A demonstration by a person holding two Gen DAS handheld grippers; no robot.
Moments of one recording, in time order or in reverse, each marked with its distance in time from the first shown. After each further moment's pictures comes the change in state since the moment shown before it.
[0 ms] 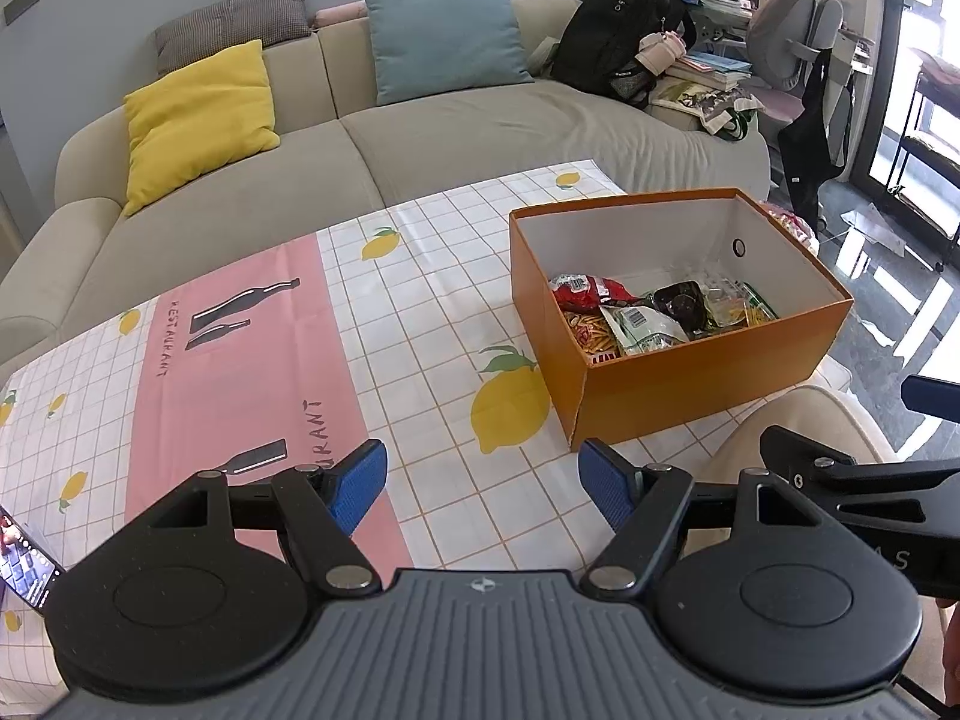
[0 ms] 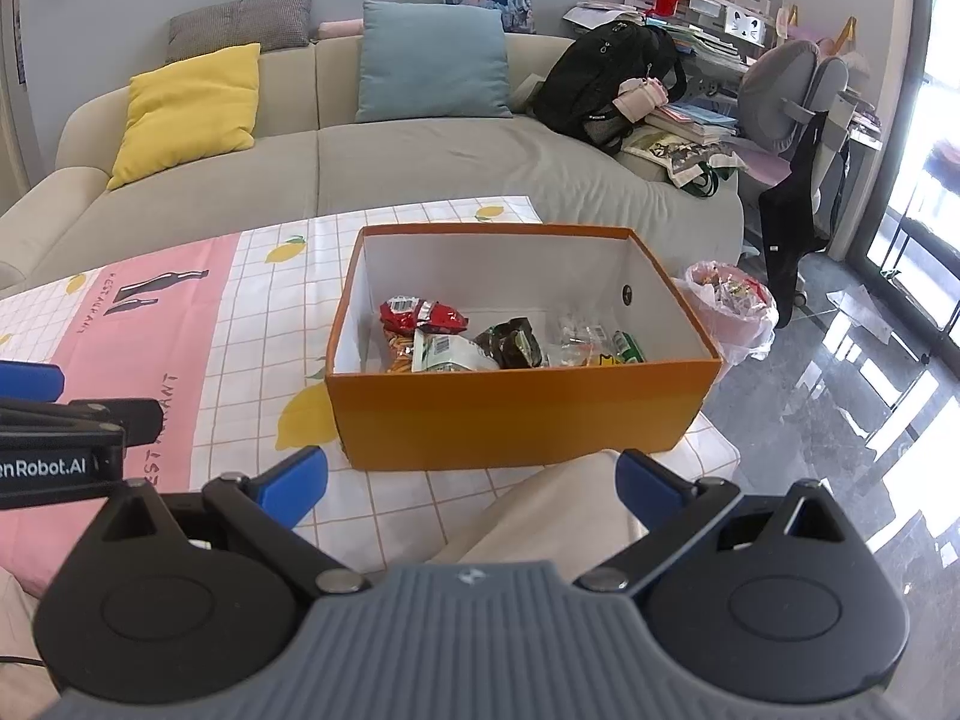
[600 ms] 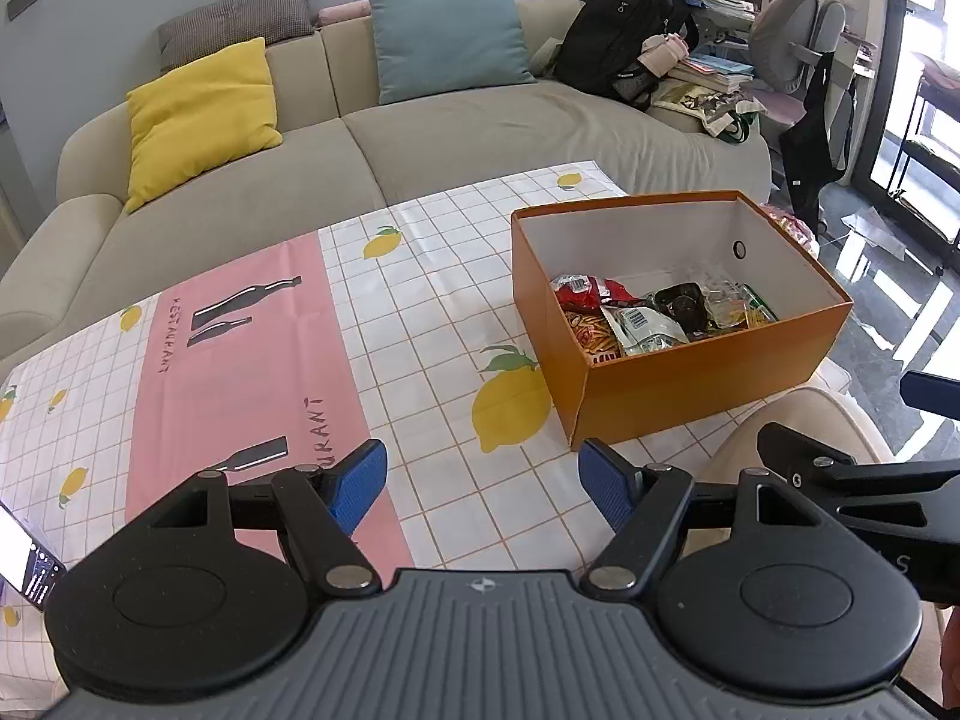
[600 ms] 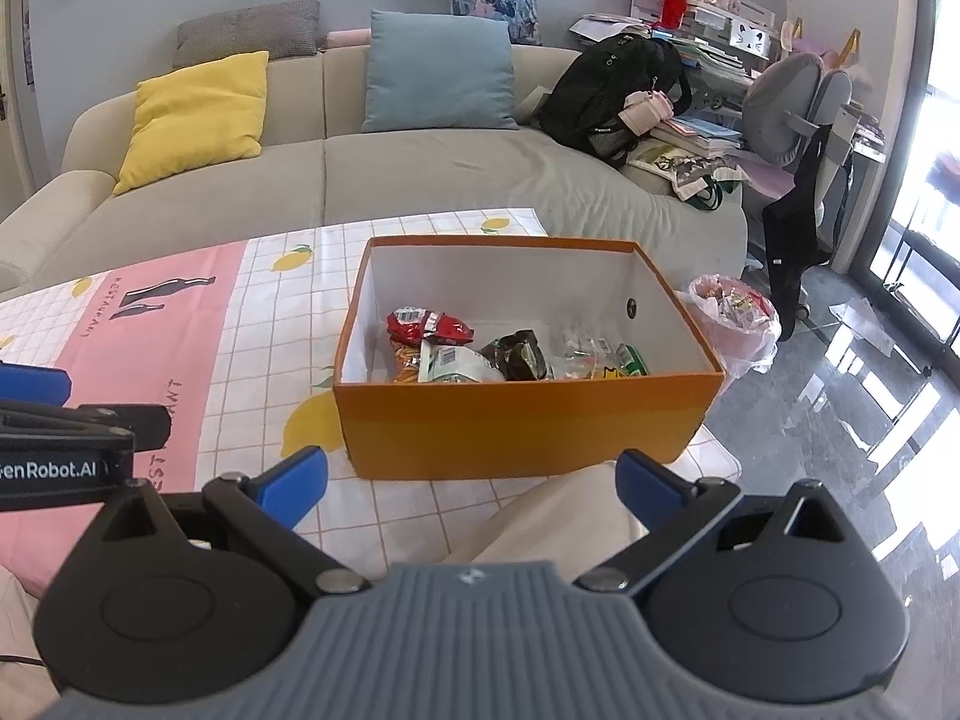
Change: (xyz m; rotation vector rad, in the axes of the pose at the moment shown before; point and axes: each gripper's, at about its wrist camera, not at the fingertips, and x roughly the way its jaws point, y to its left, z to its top) left arm -0.002 -0.001 0.000 -0.011 -0.001 0.003; right arm -0.001 0.003 0.000 -0.014 -0.022 0.007
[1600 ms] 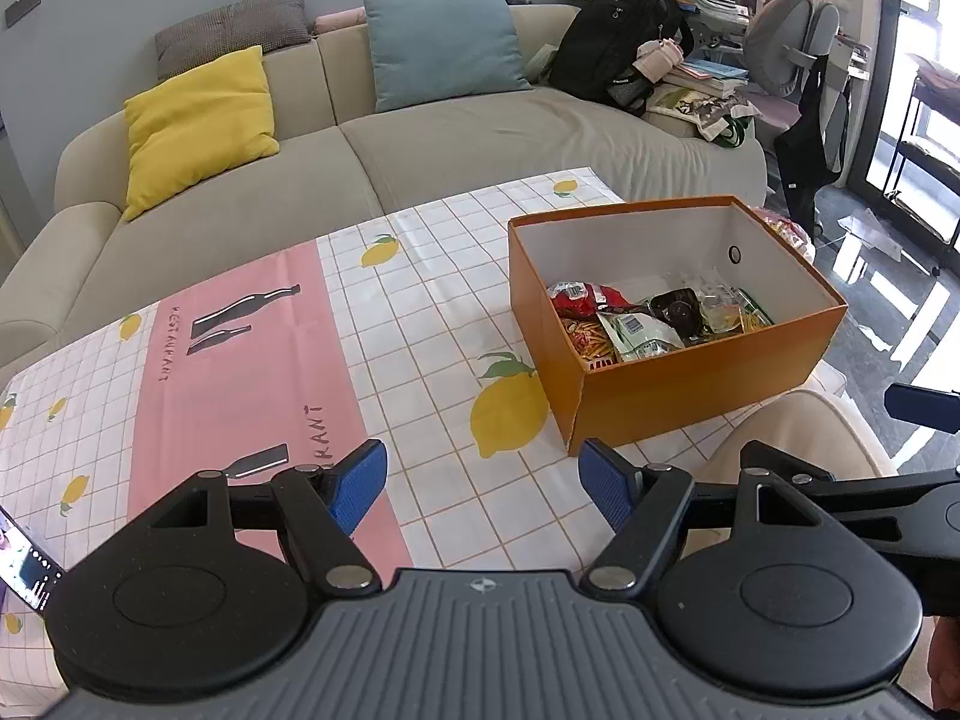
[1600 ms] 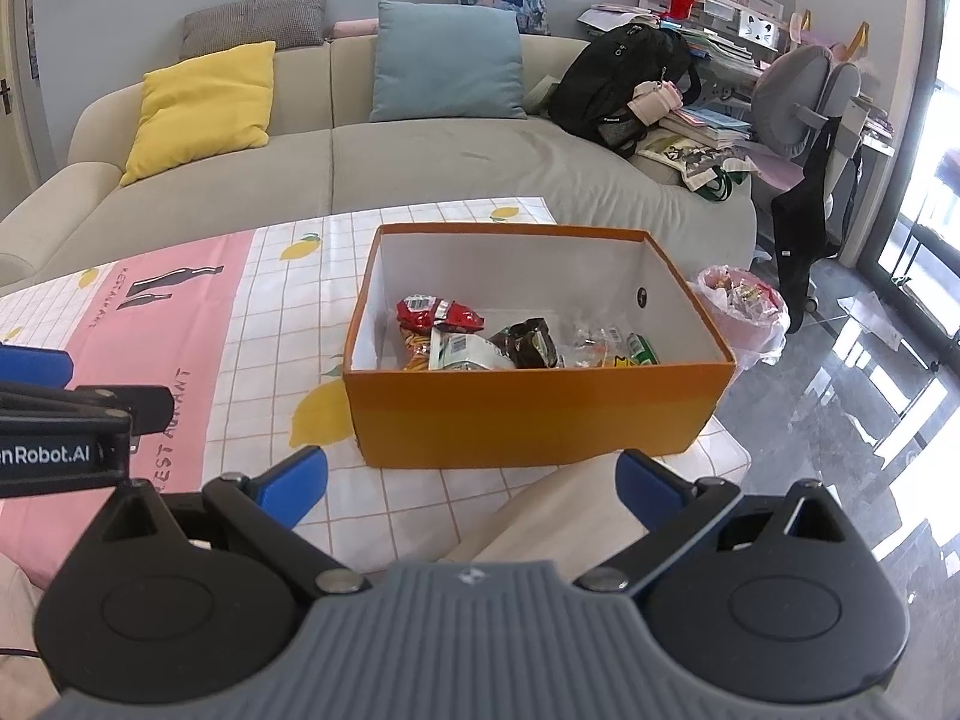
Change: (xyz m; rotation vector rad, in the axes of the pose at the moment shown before) left arm -0.005 -0.003 0.002 0.007 -0.010 -0.003; right arm 0.003 0.004 -0.003 -0.003 0.022 0.016
